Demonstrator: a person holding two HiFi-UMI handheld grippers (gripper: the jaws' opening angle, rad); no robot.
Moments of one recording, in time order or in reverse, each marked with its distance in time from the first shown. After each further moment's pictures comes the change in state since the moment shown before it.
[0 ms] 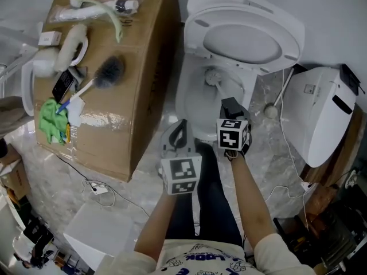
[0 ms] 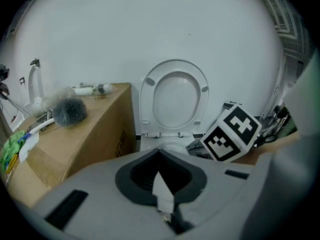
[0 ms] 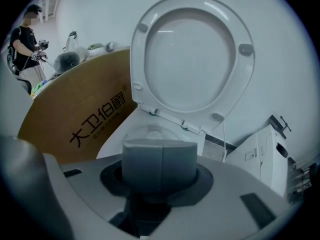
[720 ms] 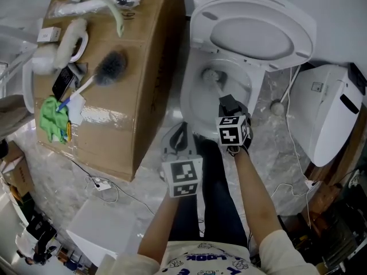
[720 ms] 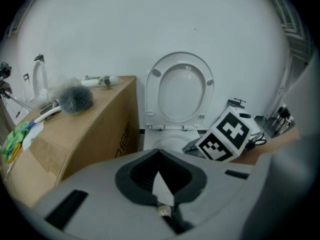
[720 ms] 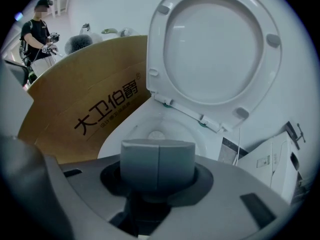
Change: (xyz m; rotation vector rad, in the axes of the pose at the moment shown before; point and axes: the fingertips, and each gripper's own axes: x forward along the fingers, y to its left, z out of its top) left arm 0.001 0.012 -0.030 -0.036 0.046 0.028; right arm 0.036 0.033 -0.019 -0.112 0.037 0.098
